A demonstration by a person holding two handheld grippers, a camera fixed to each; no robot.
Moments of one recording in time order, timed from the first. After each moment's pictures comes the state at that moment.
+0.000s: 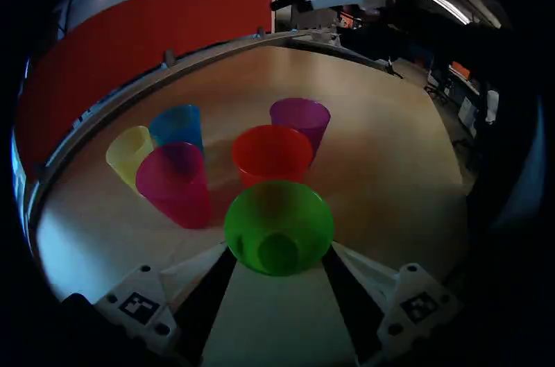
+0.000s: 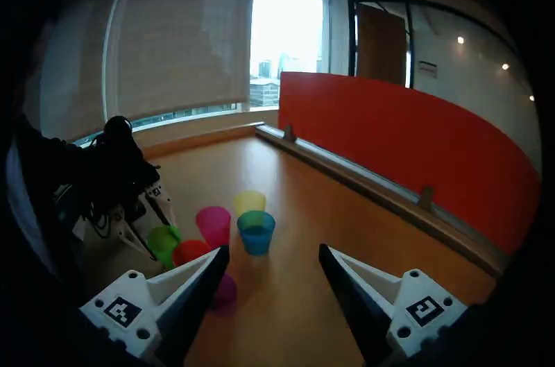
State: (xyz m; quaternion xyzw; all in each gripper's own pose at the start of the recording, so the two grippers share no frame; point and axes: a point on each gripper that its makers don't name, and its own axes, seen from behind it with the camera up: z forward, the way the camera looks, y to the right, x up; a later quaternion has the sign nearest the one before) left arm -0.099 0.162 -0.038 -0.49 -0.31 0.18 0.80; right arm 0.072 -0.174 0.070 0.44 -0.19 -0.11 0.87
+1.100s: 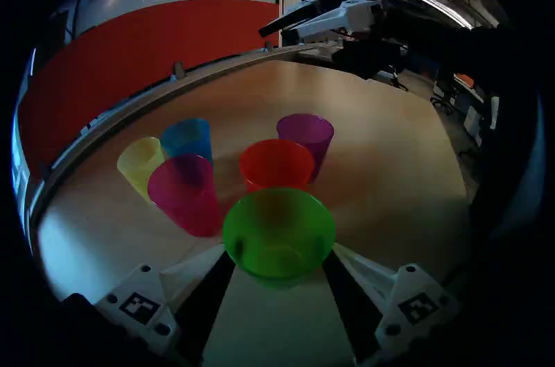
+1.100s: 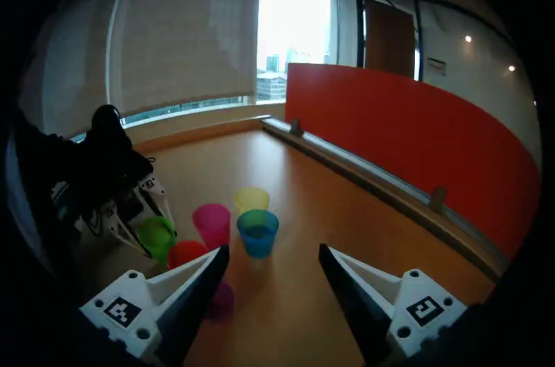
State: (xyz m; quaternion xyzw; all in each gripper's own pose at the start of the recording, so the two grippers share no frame) left arm -0.084 0.159 -0.033 -0.48 -0.28 0.16 0.82; right arm 0.056 -0.198 0.086 0.46 -0.21 -0.13 0.86
